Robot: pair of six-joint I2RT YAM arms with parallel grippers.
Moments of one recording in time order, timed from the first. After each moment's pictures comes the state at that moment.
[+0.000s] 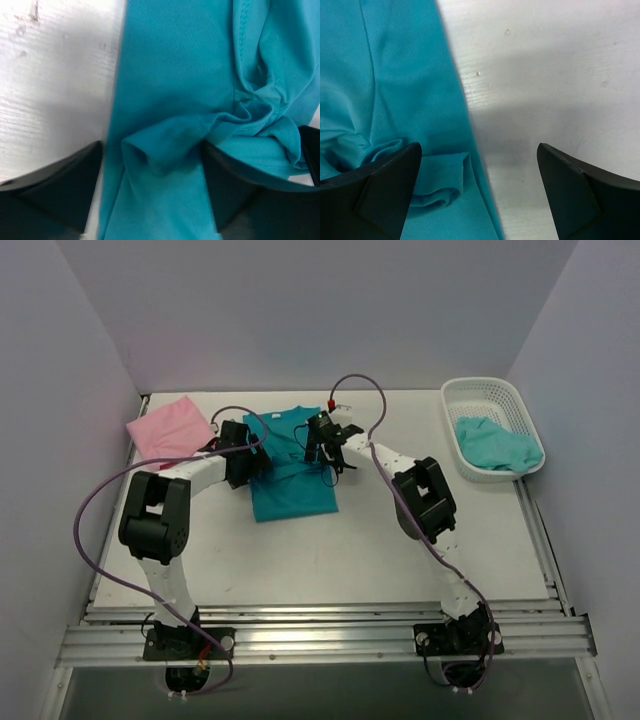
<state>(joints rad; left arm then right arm) -0.27 1.92 1.24 -0.23 -0.05 -0.74 0.61 2.31 1.86 -0.53 0.40 0.66</state>
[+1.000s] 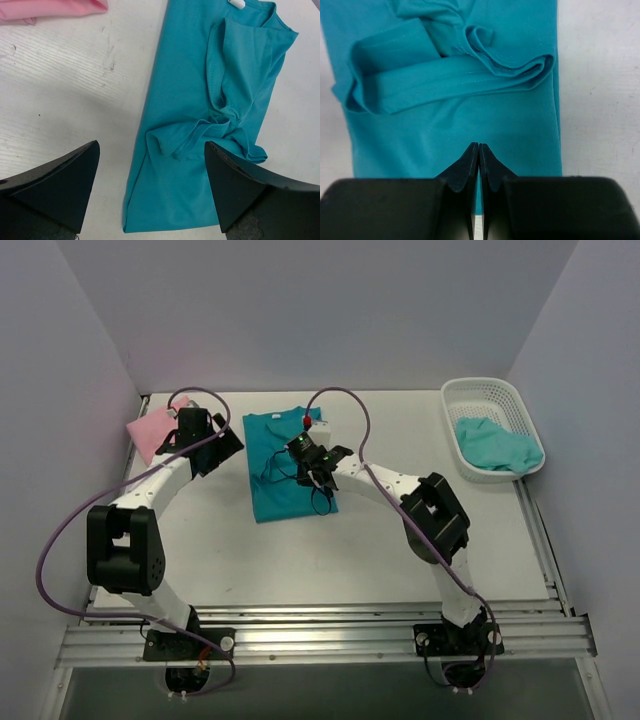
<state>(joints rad) -0.12 1.66 1.22 -0.30 -0.03 -0.71 0.77 2.07 1.63 -0.45 0.37 0.68</state>
